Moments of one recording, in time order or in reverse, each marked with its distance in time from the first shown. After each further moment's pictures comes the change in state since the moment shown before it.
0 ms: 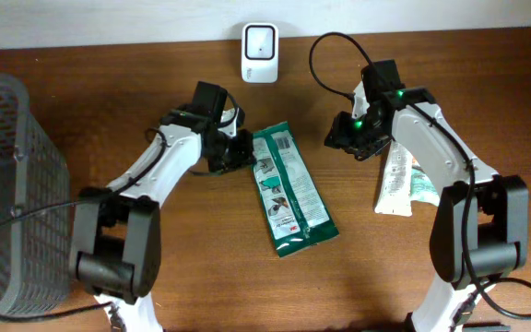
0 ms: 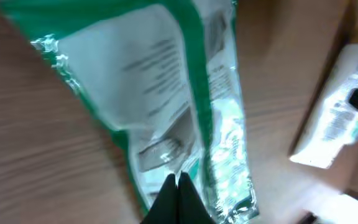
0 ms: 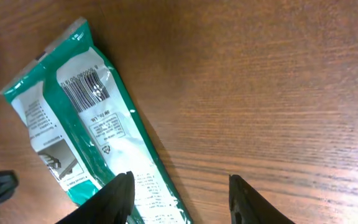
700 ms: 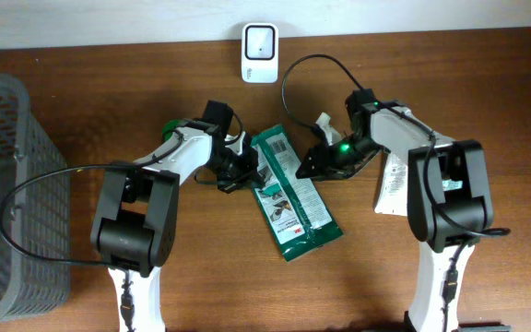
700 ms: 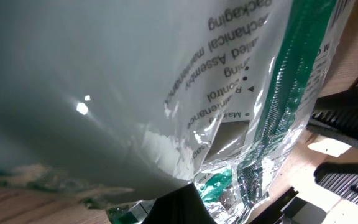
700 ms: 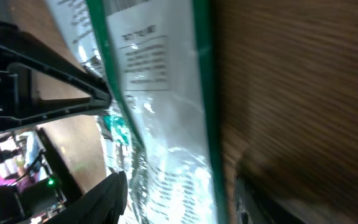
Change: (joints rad) left arm -0.003 0.187 -0.005 -0.037 0.145 -0.031; right arm 0.014 0.258 -0.001 -0.064 -0.455 -0.484
